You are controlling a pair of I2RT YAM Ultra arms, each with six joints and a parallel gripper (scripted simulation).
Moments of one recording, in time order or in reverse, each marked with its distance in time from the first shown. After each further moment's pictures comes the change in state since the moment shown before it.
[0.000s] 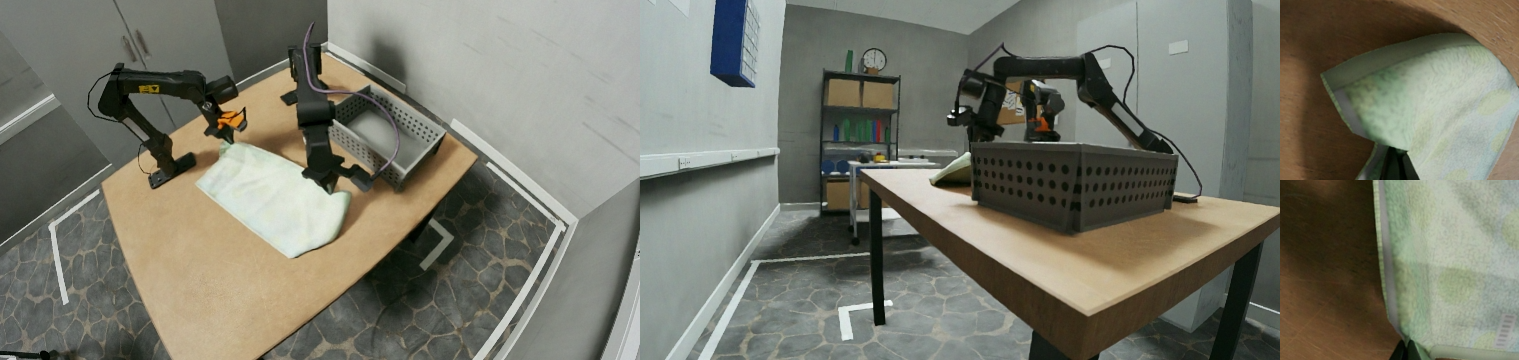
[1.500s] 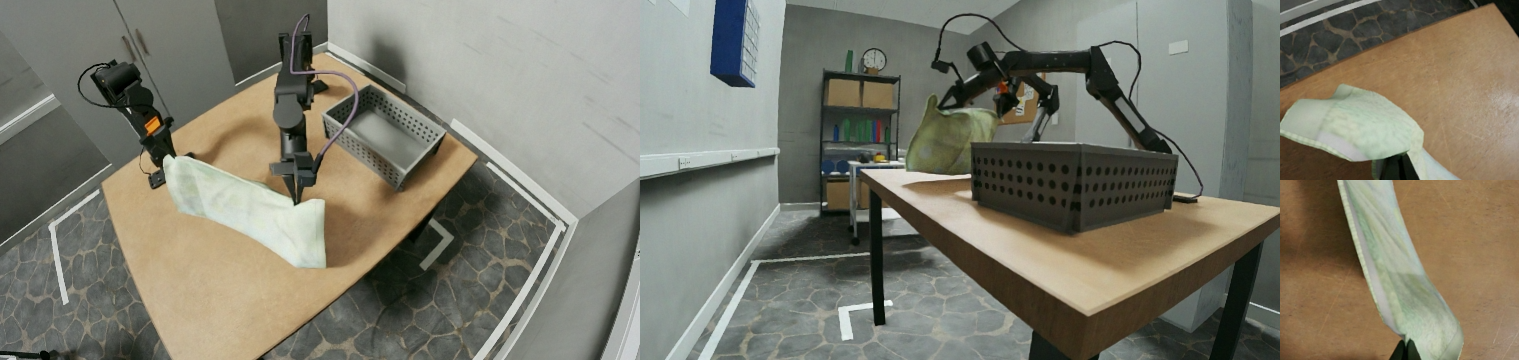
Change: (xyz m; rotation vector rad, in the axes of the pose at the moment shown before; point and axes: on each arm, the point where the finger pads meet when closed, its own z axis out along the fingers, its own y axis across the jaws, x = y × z) left arm -0.059 -0.149 -0.109 0.436 -0.616 0.705; right arm -0.030 -0.195 -0.158 0.117 -0.238 0.235
